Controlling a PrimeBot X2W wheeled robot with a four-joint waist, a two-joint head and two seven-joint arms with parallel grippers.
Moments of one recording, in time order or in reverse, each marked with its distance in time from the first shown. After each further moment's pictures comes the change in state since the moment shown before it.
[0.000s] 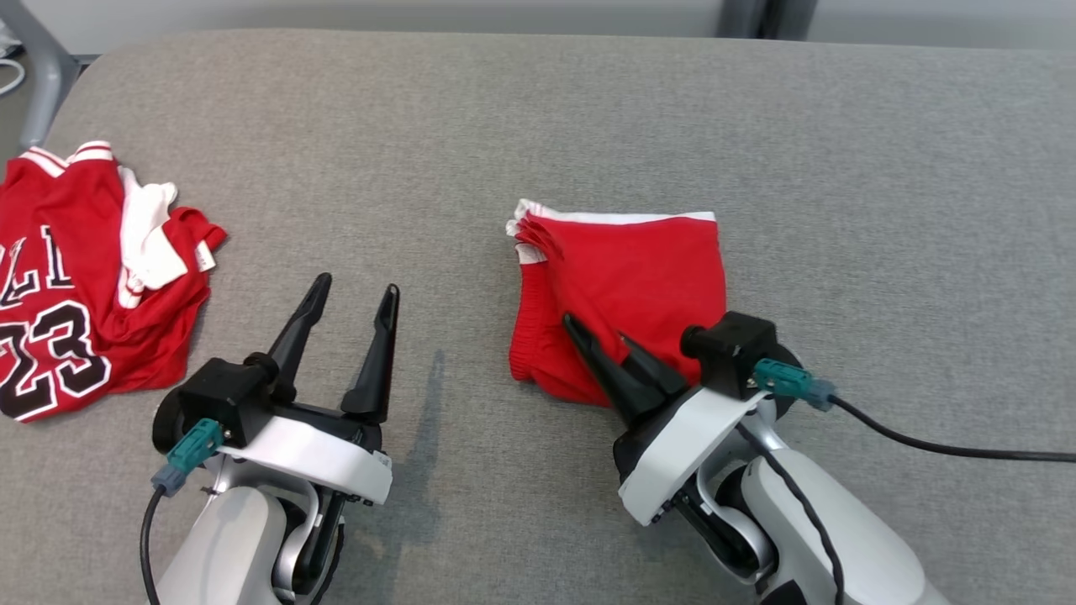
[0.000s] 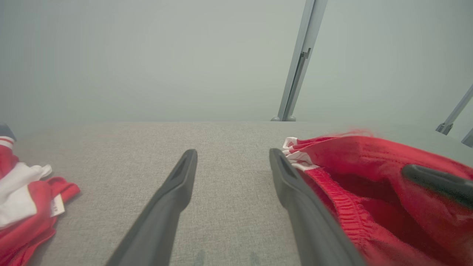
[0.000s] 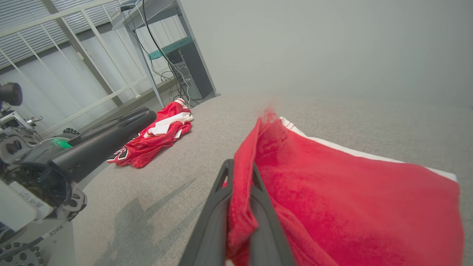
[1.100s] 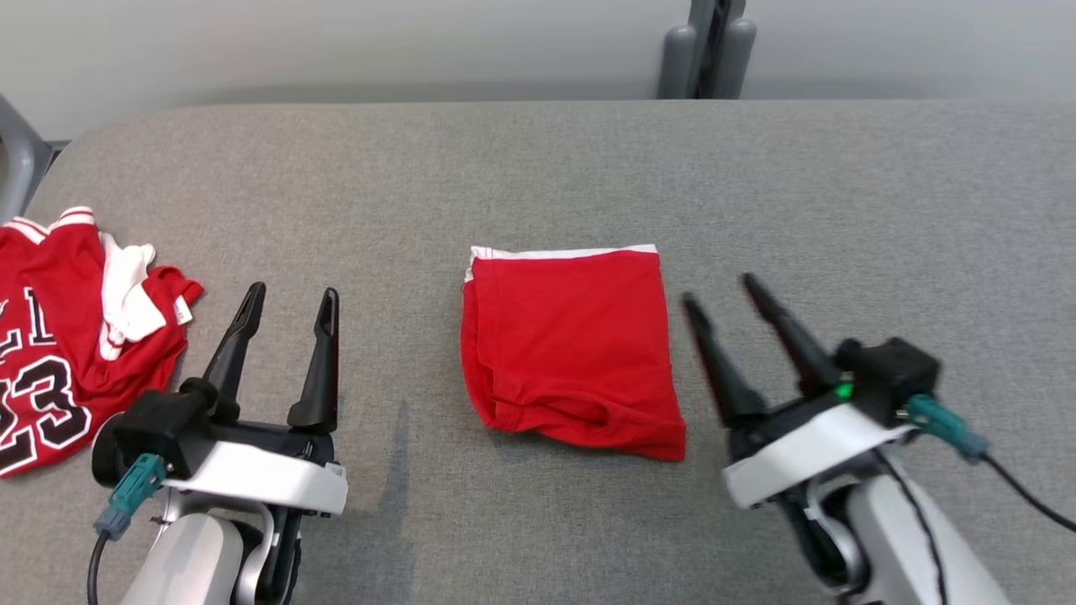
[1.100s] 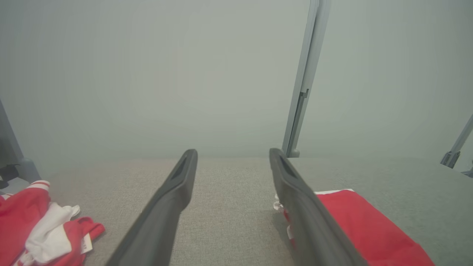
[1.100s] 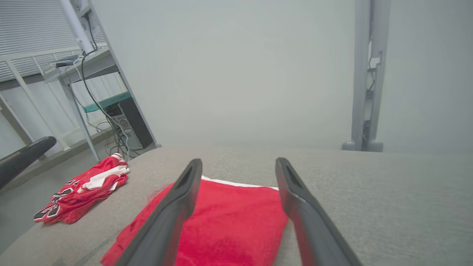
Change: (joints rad) left arm 0.077 0.025 0.079 -0.087 0.020 0.055 -0.022; right arm 0.160 0.000 -0.265 -0.076 -0.107 0.000 -0.105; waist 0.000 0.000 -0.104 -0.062
